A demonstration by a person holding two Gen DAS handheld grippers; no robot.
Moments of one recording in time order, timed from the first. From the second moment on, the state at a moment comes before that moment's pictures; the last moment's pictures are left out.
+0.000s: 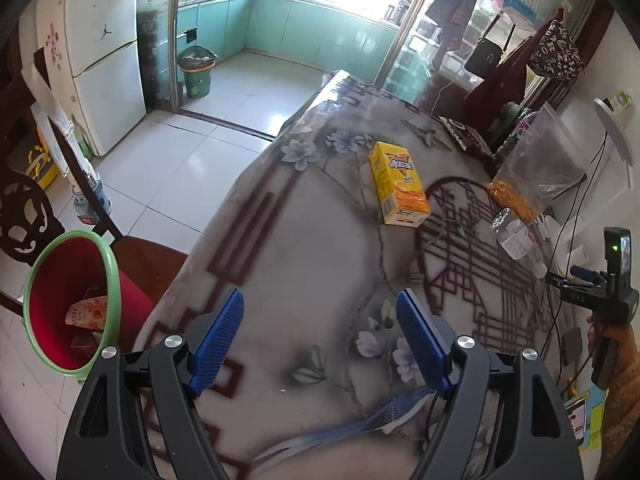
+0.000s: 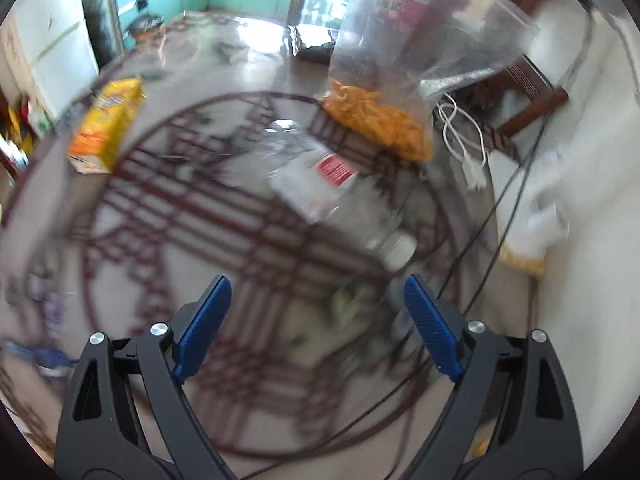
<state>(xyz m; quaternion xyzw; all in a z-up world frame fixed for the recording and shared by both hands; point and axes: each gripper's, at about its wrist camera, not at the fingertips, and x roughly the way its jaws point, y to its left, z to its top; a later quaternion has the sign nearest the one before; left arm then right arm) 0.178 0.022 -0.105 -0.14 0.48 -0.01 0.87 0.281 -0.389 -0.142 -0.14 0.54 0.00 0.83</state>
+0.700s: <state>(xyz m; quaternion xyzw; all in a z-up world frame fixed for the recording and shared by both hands) 0.364 -0.100 -0.143 -0.09 0.49 0.03 0.87 0.348 -0.411 -0.199 -0.03 0.56 0.06 0.82</state>
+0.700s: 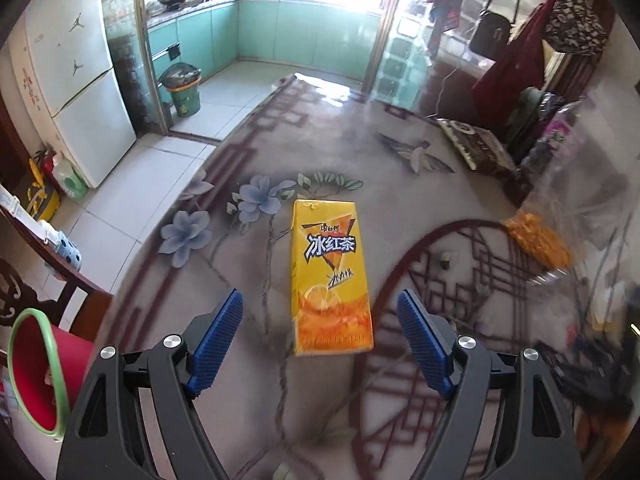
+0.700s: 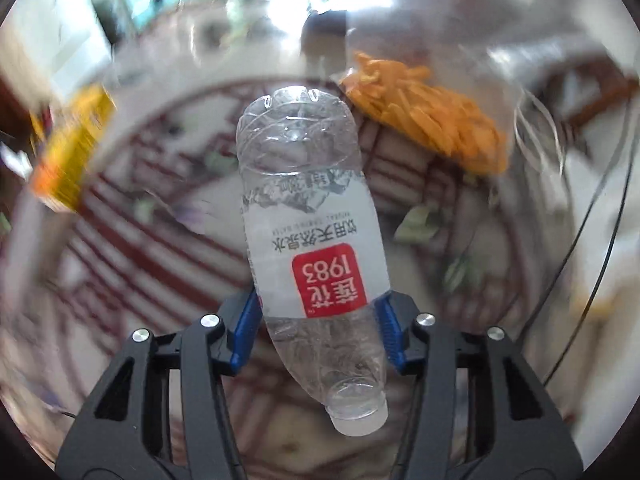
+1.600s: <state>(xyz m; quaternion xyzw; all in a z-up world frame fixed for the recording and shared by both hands) 0.332 -0.111 -0.132 -0.05 0.47 -0.02 0.88 0.245 -0.371 -0.174 0.19 0.53 0.07 0.82</state>
